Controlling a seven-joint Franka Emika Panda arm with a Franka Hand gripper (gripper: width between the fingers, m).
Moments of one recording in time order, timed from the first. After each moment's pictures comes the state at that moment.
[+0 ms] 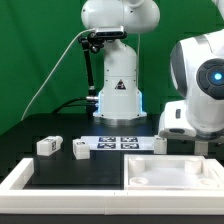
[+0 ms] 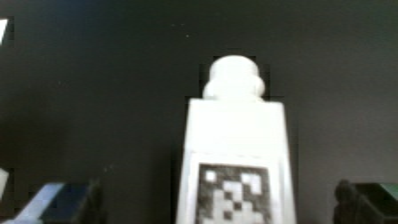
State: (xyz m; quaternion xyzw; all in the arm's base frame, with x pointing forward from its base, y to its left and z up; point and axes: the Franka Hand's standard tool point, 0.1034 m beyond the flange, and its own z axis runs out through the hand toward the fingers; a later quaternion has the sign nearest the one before) arm 0.361 0.178 0.010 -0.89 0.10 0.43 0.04
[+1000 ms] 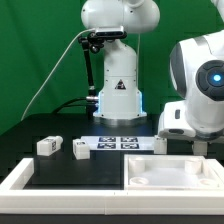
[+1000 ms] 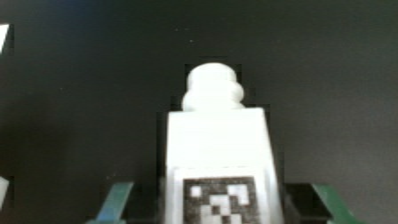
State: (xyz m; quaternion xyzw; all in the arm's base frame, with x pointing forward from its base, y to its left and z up) arm 0.360 0.175 0.011 -0.89 0.10 0.43 0.04
